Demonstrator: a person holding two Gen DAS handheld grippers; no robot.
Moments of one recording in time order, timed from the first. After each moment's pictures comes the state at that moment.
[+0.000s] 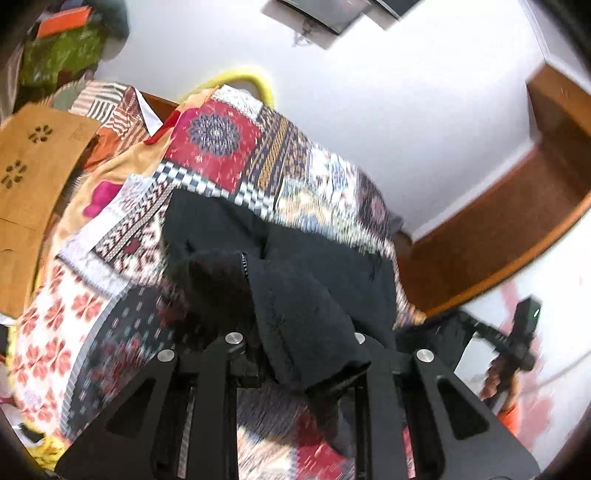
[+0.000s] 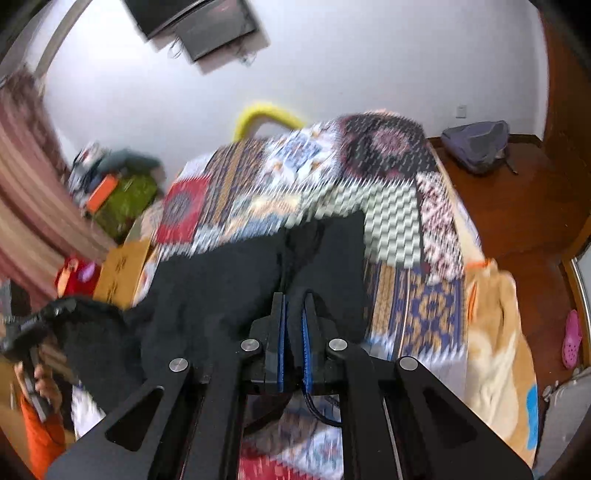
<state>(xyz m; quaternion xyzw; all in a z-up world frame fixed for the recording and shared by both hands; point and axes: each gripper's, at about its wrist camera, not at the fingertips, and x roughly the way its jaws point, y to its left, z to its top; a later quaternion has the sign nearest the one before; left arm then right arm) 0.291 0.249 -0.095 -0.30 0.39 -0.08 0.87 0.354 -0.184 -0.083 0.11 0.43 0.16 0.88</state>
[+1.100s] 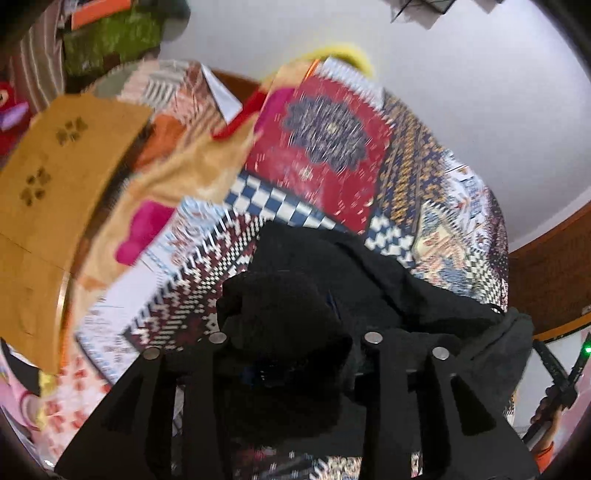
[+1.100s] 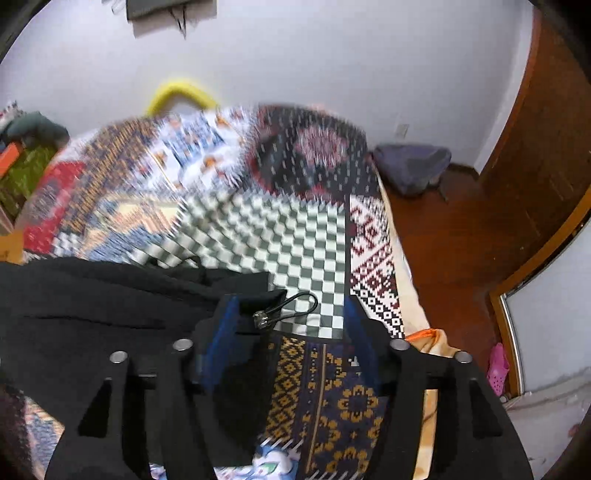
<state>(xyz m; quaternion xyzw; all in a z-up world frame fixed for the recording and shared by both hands) 0.427 0.310 -0.185 -0.24 0.47 0.08 0.85 0.433 -0.174 -0.118 -0.04 0.44 0.04 0.90</state>
